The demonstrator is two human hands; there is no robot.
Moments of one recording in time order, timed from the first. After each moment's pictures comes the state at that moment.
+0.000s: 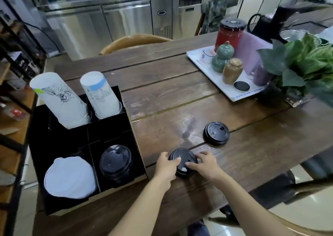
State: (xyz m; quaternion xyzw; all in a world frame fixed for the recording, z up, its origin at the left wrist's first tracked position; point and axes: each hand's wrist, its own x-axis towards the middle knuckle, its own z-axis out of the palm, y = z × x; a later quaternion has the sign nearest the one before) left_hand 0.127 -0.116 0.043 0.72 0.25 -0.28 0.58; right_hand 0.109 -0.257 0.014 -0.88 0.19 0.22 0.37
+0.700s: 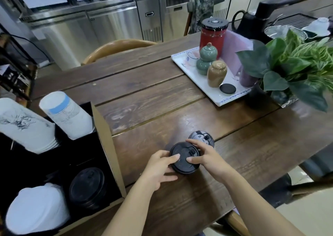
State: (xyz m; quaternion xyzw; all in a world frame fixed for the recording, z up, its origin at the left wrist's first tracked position) left_hand 0.169 -0.161 0.063 0.66 0.21 -0.37 0.61; right_hand 0.138 -0.330 0.042 -0.69 0.14 0.14 0.69
